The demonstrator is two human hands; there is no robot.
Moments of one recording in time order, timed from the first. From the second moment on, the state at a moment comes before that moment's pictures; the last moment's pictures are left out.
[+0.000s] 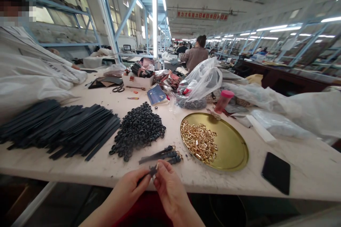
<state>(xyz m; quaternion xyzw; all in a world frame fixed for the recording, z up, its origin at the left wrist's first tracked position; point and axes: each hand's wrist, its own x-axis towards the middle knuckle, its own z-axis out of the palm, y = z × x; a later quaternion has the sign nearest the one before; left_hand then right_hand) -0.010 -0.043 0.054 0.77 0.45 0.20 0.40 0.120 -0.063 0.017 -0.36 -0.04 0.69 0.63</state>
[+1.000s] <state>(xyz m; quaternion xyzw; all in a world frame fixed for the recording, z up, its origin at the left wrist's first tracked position) -0.004 -0.014 0.034 0.58 0.46 0.17 0.65 0.120 -0.050 0.003 -0.59 -0.35 0.49 0.54</state>
